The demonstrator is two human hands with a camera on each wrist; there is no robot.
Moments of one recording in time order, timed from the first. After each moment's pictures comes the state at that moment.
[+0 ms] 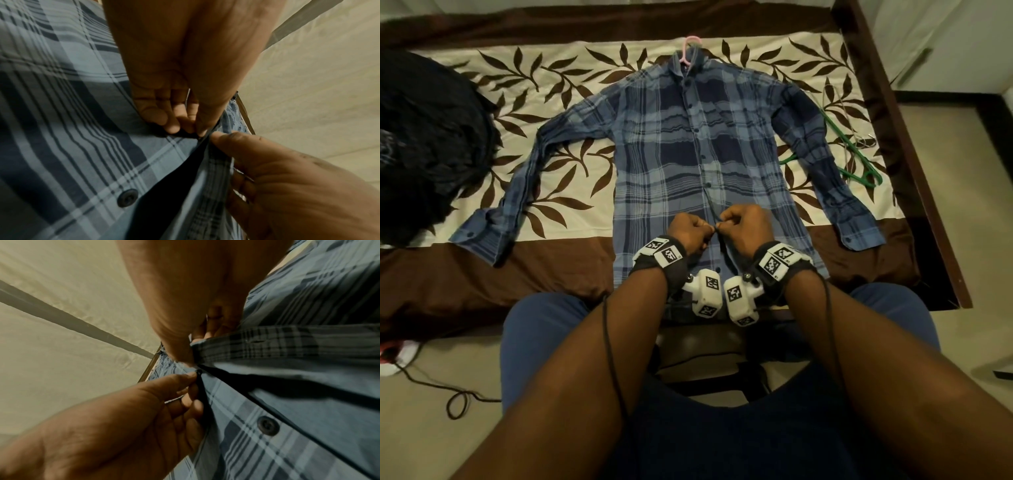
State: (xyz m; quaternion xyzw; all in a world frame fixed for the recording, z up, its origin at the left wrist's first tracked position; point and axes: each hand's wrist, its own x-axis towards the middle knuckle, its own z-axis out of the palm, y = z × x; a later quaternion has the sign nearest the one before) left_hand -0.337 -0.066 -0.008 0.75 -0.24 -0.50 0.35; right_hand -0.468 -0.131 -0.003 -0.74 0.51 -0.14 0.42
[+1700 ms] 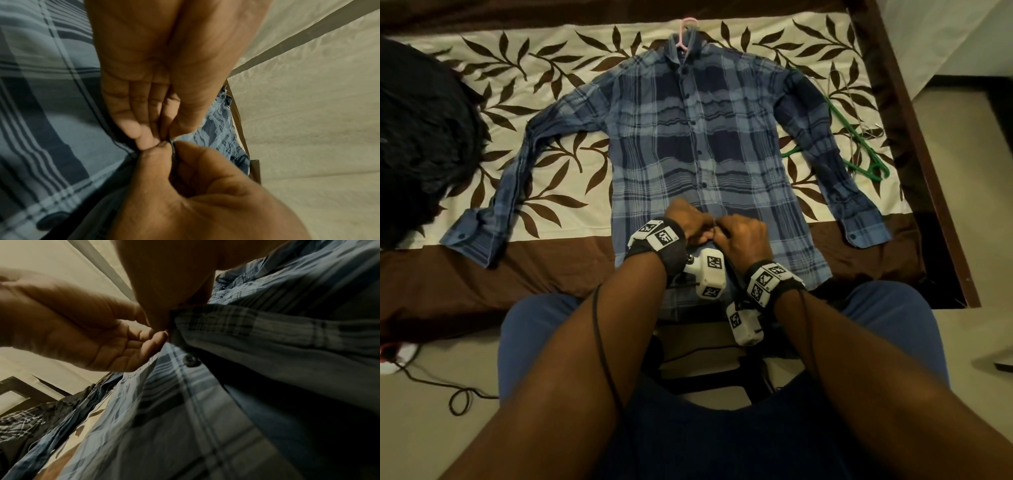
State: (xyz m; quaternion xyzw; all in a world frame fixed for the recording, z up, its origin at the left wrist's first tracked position) left_hand -0.327 -0.091 0.012 0.76 -0.17 -0.55 0.31; right_hand -0.466 -0.110 -0.023 -0.85 0.42 -0.21 0.23
